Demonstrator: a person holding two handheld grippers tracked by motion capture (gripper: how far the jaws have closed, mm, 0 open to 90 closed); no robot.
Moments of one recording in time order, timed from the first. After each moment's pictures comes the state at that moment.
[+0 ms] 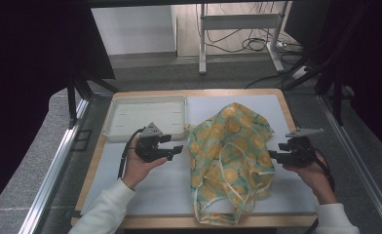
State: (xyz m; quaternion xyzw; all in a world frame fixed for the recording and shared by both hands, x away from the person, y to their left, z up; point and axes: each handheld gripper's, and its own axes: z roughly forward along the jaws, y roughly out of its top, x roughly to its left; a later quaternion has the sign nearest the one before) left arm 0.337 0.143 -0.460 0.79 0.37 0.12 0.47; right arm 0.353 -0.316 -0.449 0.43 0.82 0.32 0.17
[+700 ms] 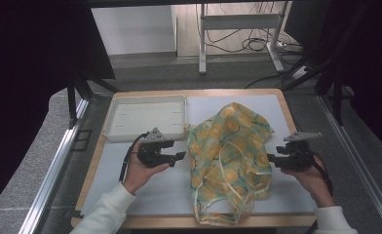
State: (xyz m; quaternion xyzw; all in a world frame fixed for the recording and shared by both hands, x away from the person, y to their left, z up) left arm 0.321 0.134 -0.462 0.81 0.35 0.11 0.46; right arm 0.343 -0.310 -0.452 0.43 0.82 0.33 0.17
